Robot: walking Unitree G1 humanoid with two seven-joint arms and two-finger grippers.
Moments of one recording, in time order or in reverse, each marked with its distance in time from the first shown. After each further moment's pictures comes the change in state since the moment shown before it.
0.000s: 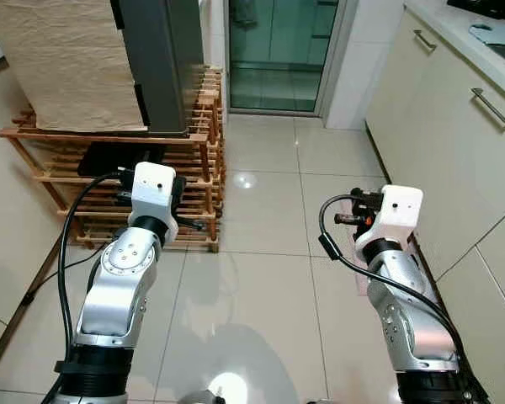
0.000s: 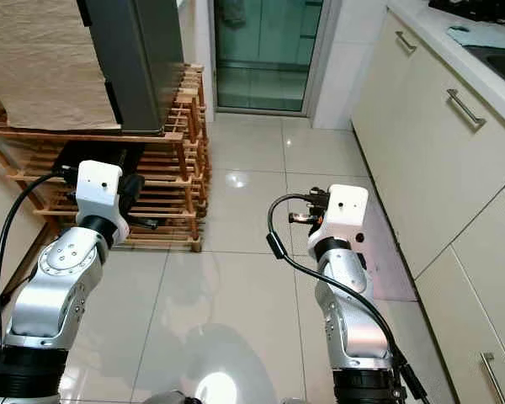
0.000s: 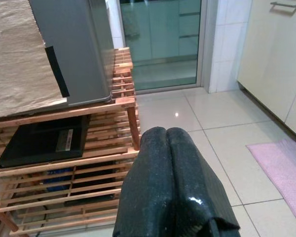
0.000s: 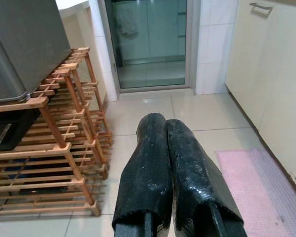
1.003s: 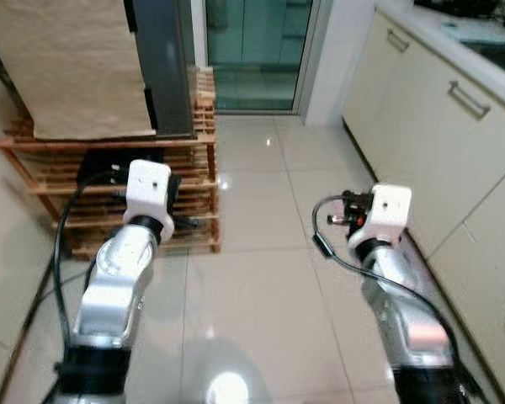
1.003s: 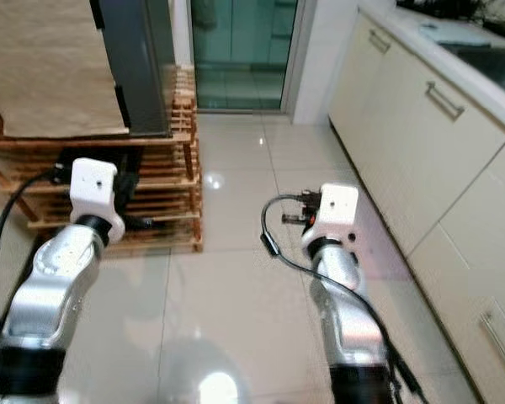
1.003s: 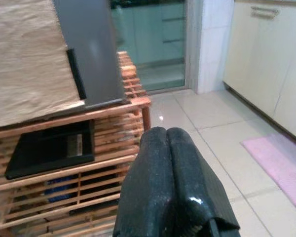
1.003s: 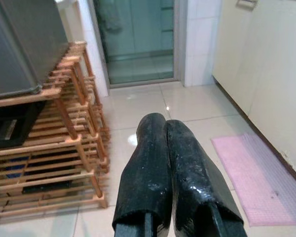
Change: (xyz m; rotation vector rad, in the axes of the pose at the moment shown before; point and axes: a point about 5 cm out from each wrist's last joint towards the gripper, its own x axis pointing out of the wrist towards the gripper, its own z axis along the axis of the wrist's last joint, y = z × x) left arm 0.001 -0.004 0.001 0.002 -0.008 -0.005; right arm 0.004 0.000 -0.006 -0.006 0.042 0.002
